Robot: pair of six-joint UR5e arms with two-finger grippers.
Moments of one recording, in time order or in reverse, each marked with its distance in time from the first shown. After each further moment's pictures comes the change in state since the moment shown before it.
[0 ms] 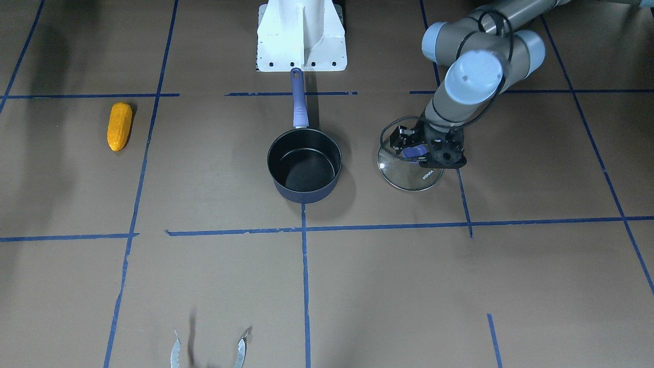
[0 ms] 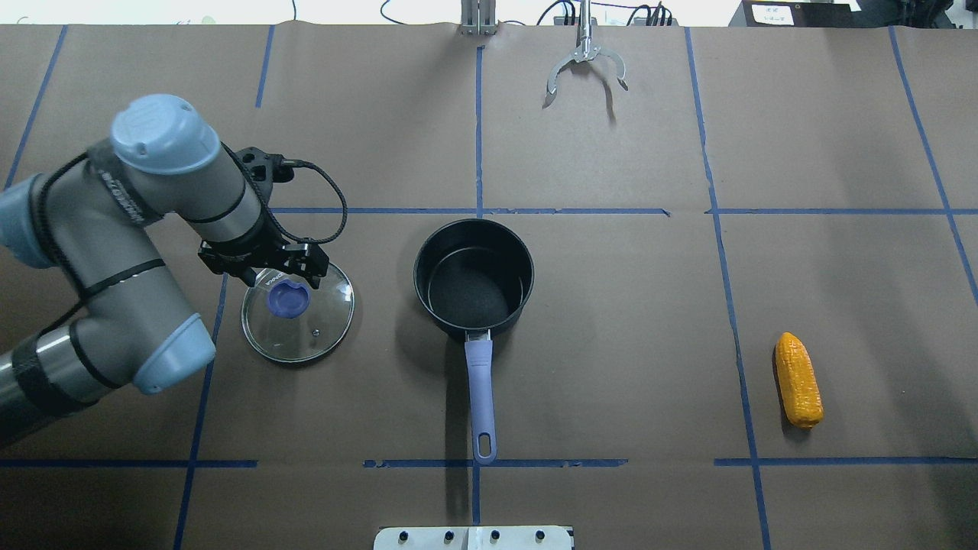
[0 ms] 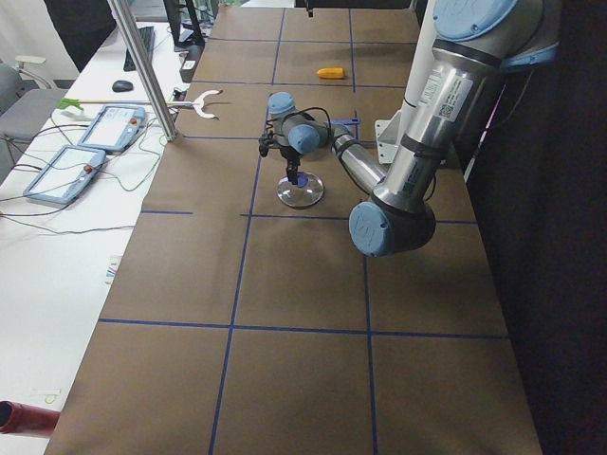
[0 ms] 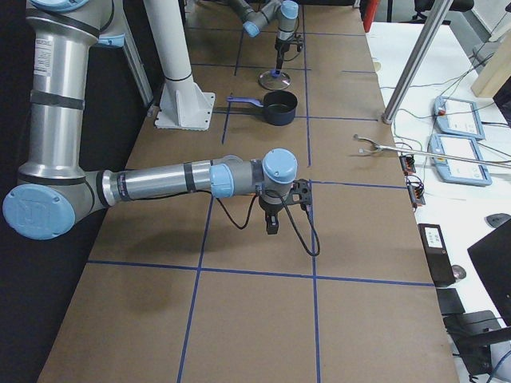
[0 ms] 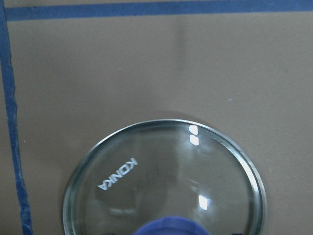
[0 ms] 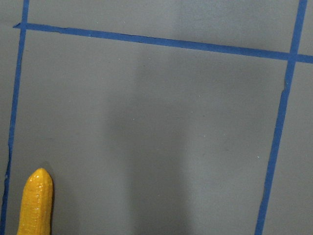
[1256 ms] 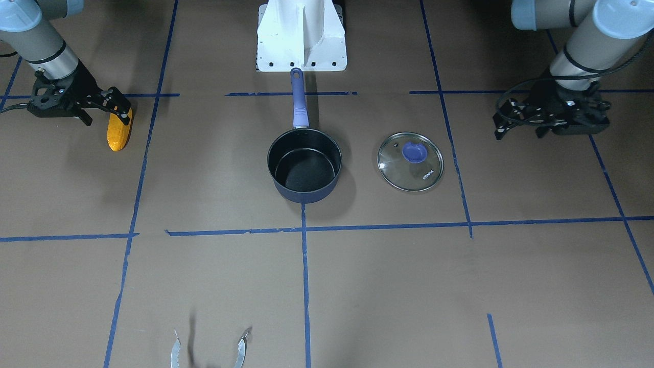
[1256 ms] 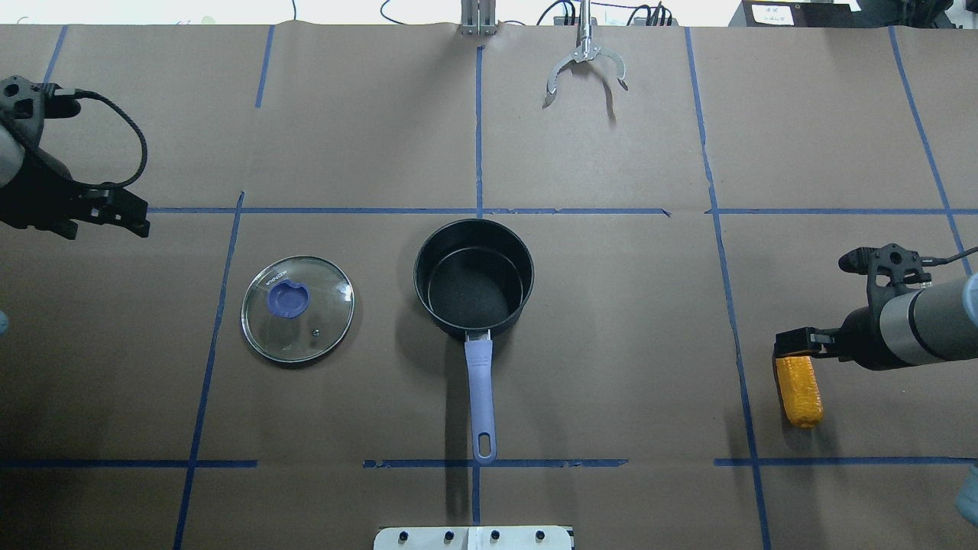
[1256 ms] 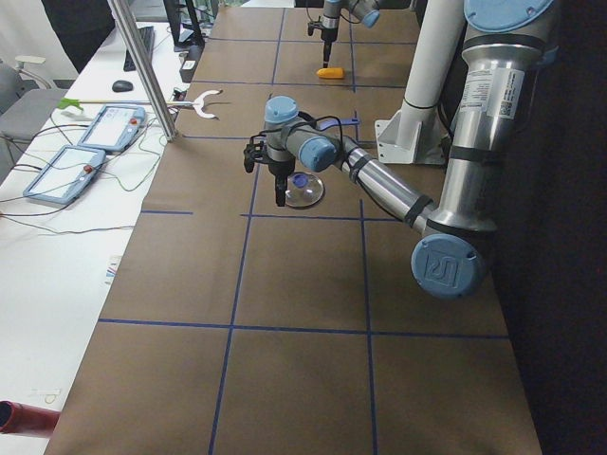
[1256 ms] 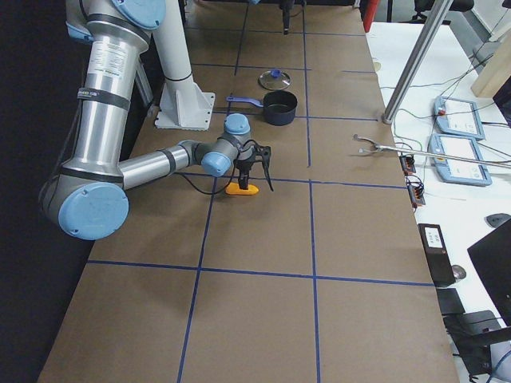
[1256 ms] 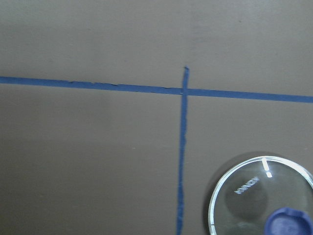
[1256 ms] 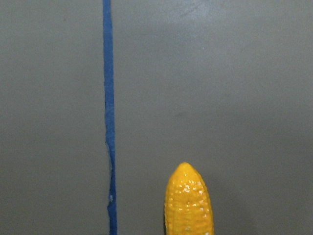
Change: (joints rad) left arm -0.266 0.302 -0.217 -0.003 -0.010 0.173; right arm -0.726 -0.094 0.135 0.496 -0.515 1.001
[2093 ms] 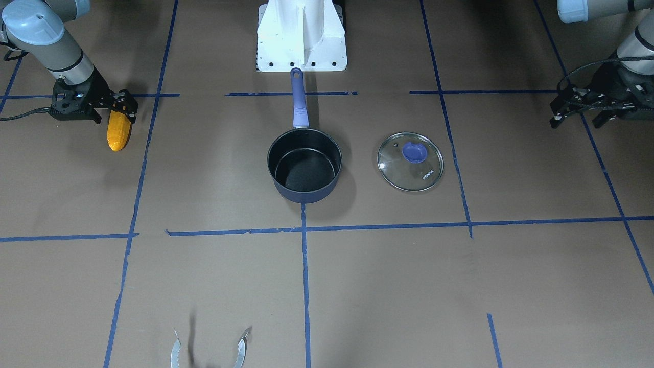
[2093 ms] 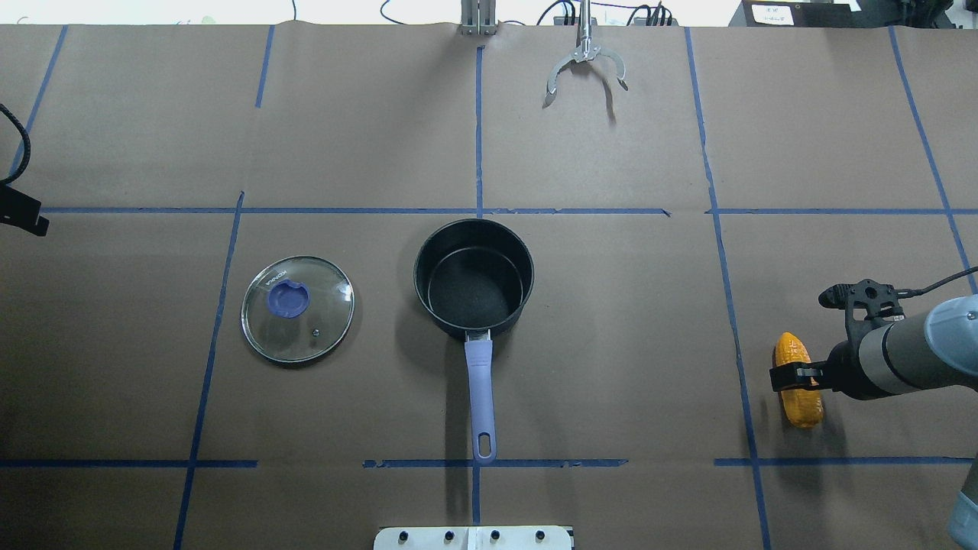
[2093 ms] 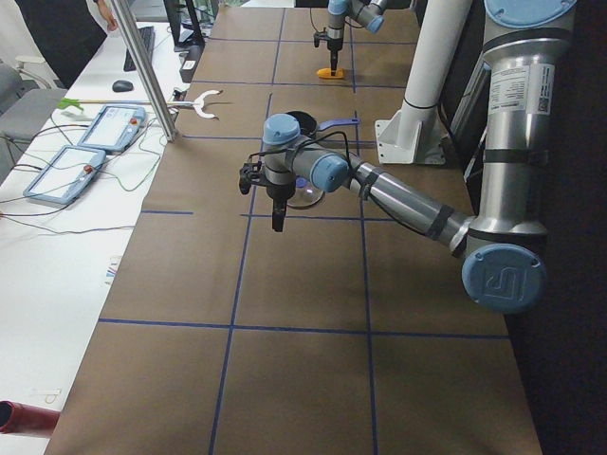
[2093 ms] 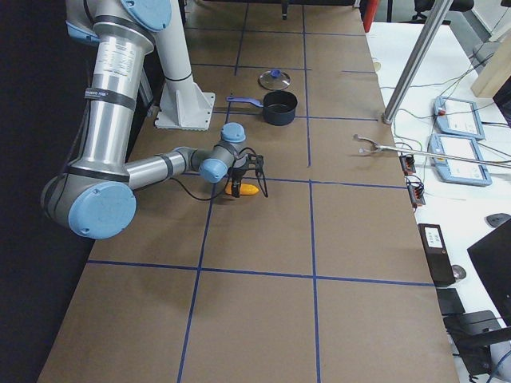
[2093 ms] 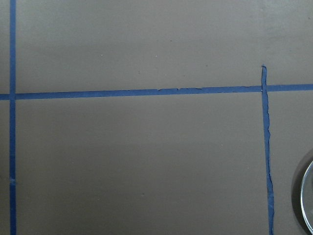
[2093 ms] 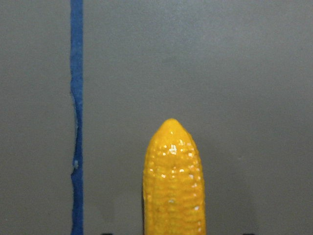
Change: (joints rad) left arm -0.147 0.124 -0.022 0.001 -0.053 0.212; right arm -0.076 -0.001 -0.057 0.003 -0.013 -0.004
